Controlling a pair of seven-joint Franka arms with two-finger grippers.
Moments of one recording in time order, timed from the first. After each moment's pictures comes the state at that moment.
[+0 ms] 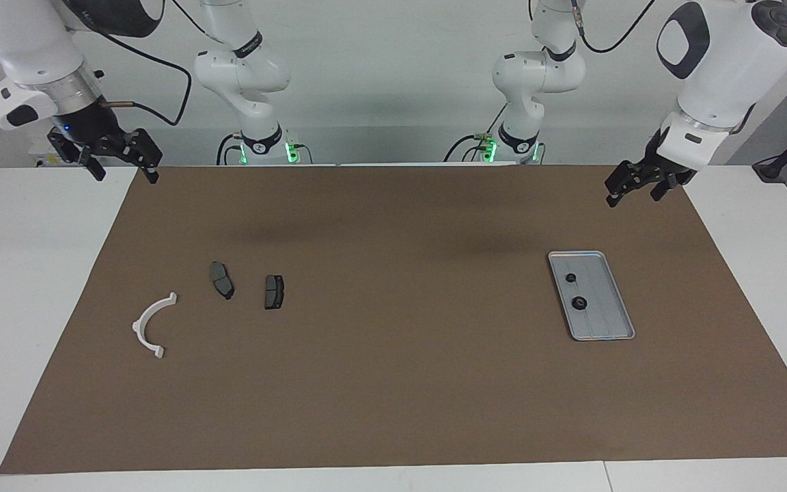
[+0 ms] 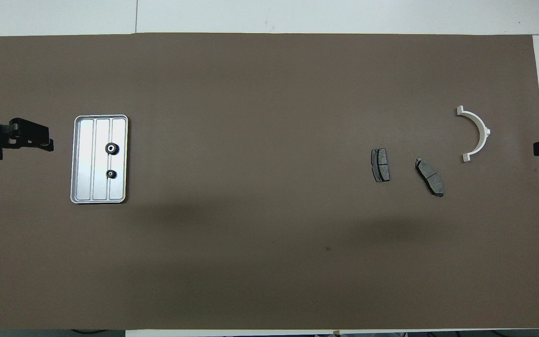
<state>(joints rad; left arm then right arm) -0.06 0.00 0.03 -1.65 -0.02 1.62 -0.12 -0.06 -0.05 -0.07 -1.60 -0.01 1.54 -0.04</state>
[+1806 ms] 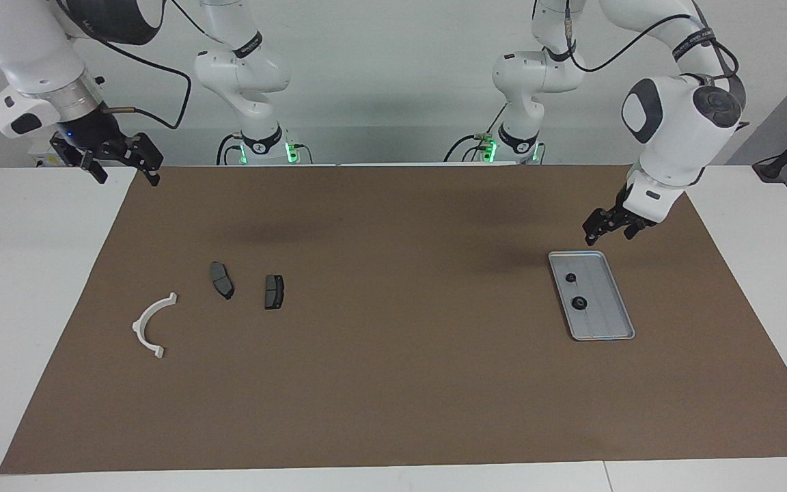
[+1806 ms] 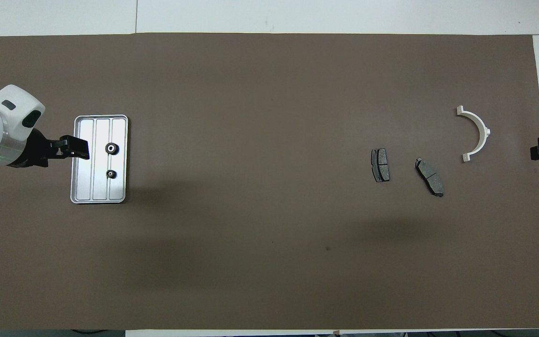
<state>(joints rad) -0.06 0.02 0.04 -1.97 -0.02 1.98 -0.12 -0.07 -0.05 -0.07 -1.63 -0.01 1.54 -0.06</state>
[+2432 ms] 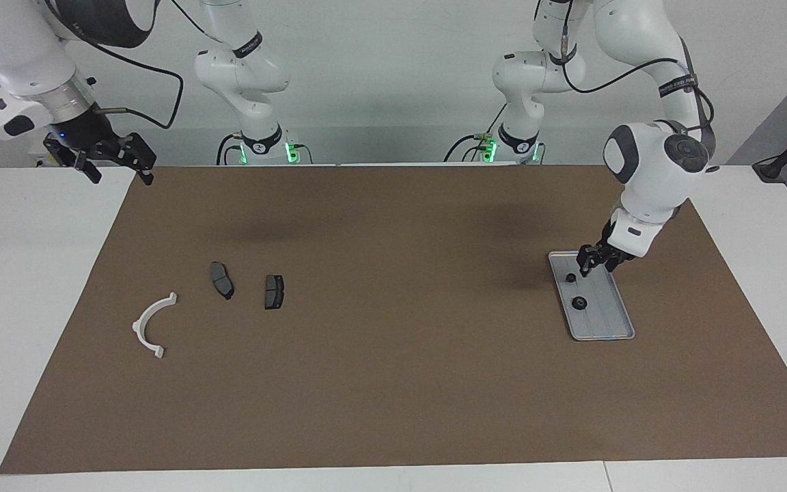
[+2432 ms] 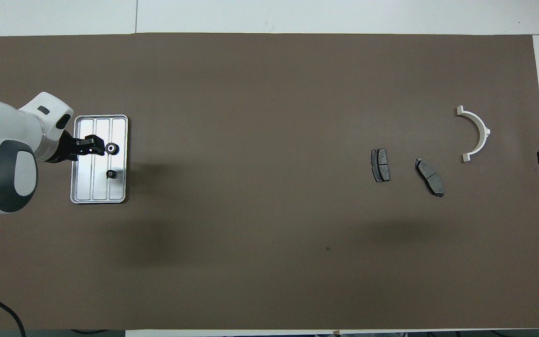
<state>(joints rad) -0.06 0.15 0.04 -2.04 -0.02 2.22 -0.14 -0.10 -0.05 -0.07 -1.64 -0.01 1.54 -0.10</state>
